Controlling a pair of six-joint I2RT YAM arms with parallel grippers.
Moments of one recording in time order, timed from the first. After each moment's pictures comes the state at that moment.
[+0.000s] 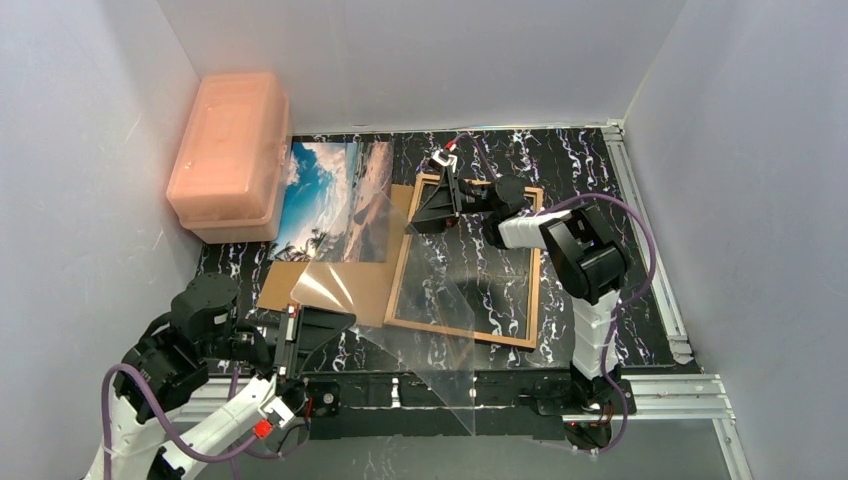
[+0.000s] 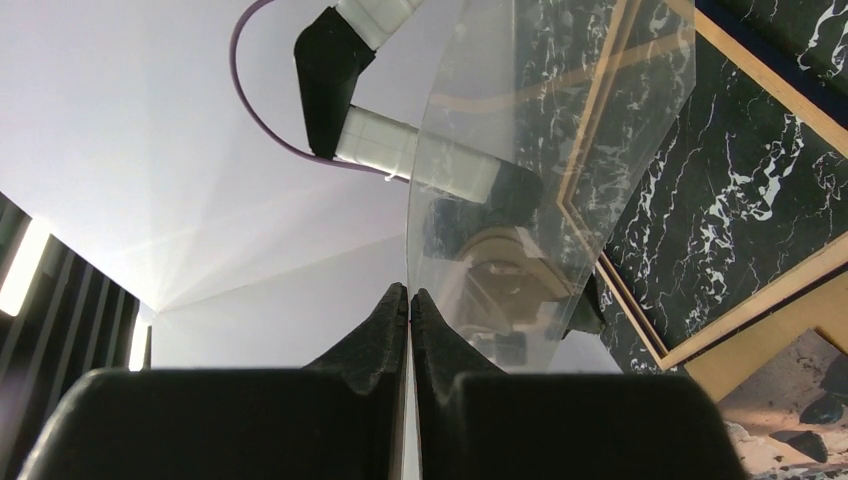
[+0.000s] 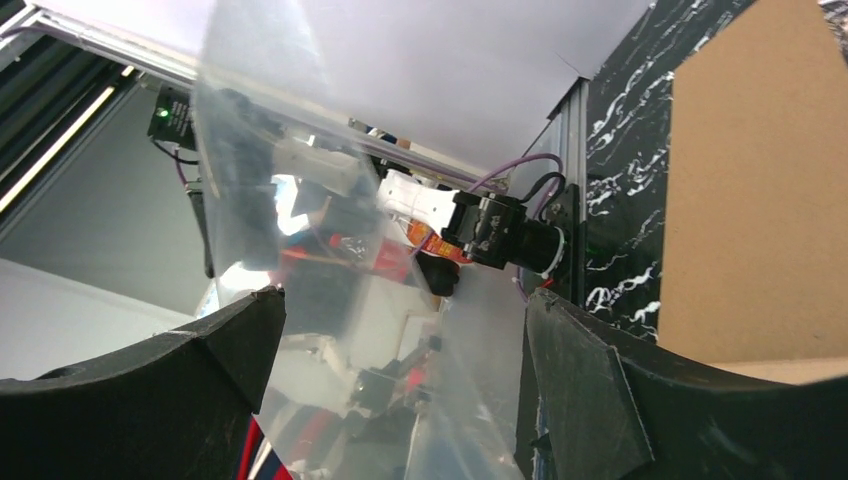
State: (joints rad) left arm -0.68 0.49 1.16 -1.13 0.85 2.08; right arm 0.54 2.05 1.13 1.44 -1.23 1.71
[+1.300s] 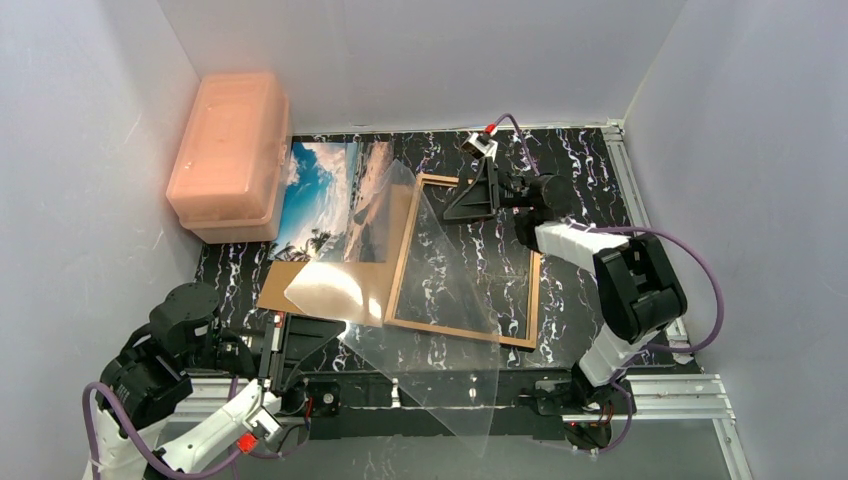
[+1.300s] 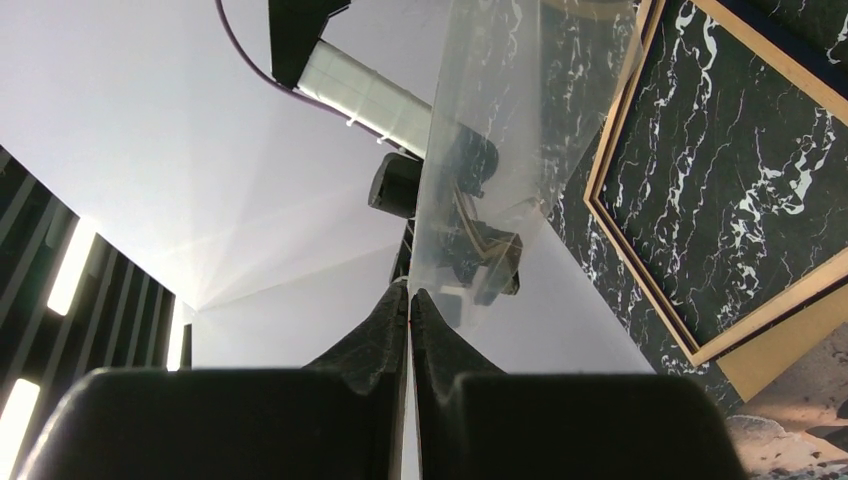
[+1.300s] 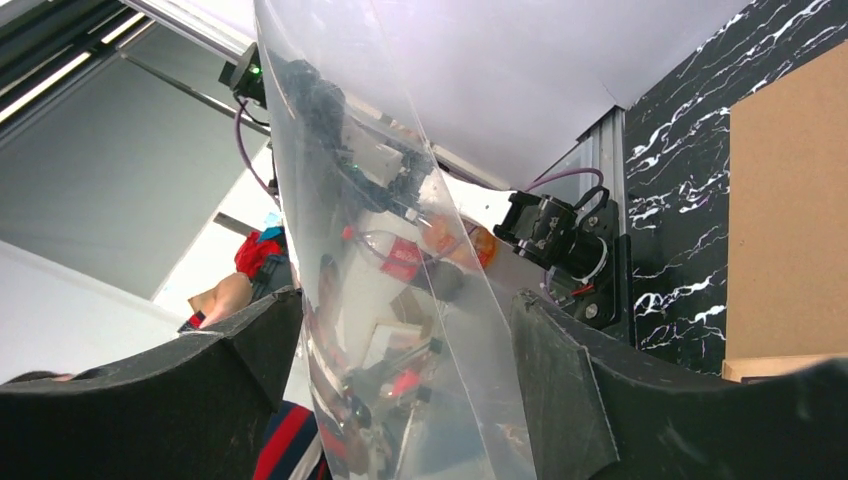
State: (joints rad) left arm -0.68 0.46 1.23 -1.18 0.85 2.09; right arm 0.46 1.69 0.98 1.44 -1.25 1.76
